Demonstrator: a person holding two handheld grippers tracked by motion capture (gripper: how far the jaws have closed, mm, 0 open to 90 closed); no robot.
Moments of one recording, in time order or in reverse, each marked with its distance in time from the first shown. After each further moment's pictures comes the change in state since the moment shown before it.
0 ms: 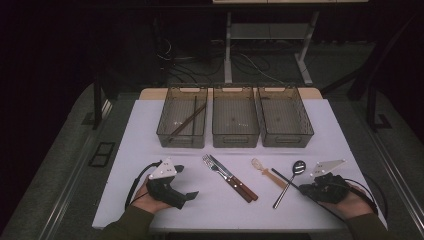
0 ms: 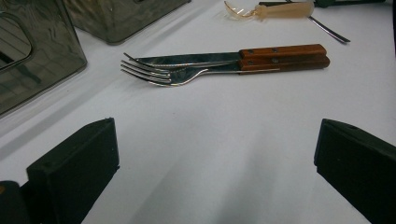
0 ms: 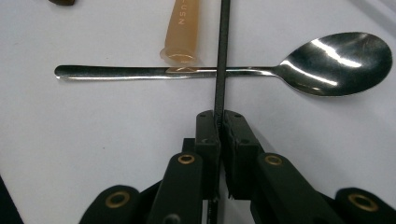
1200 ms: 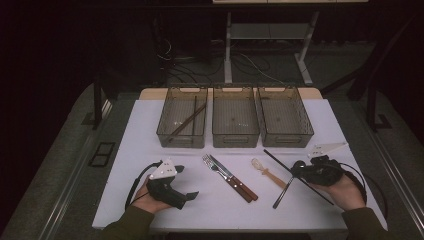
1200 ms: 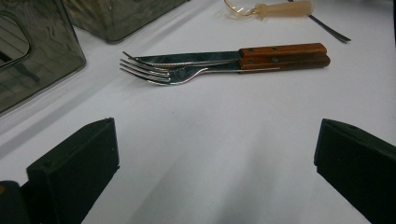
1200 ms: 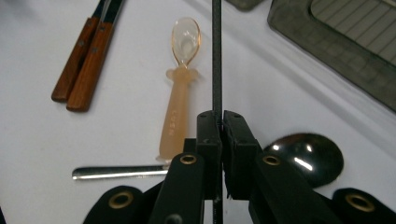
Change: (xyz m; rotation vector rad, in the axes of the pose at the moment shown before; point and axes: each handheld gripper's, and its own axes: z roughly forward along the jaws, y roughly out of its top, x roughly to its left) left arm -0.001 0.000 0.001 0.000 0.001 -0.006; right arm -0.012 0.041 -0.008 -0.150 0.027 0.073
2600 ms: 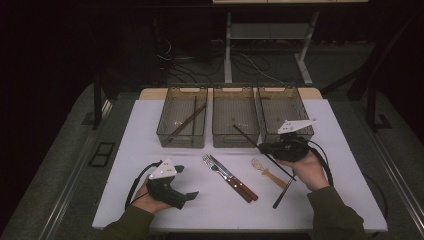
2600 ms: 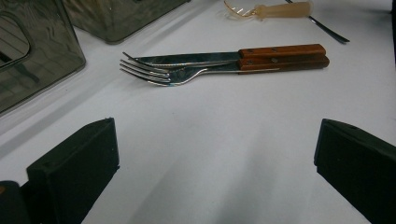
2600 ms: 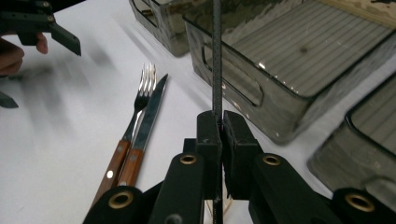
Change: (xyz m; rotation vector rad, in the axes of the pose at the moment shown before) left arm 0.000 0.000 0.000 -0.006 -0.004 -0.005; right arm 0.021 0.086 0.039 -0.164 0.078 -0.021
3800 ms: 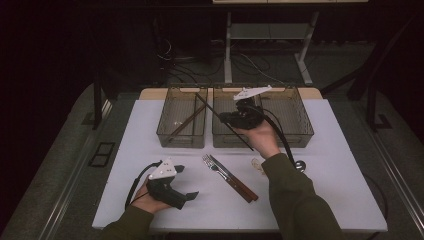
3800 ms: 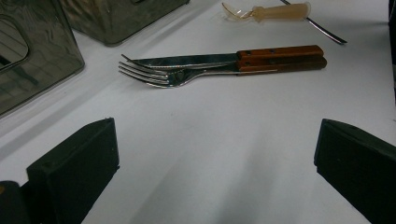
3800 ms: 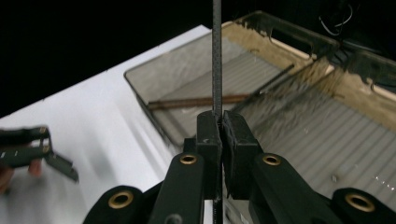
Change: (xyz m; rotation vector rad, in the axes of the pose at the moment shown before) left arm 0.000 0.000 0.000 -0.011 -0.001 0.001; right arm 0.026 0.114 0.070 -0.099 -0.005 -0.015
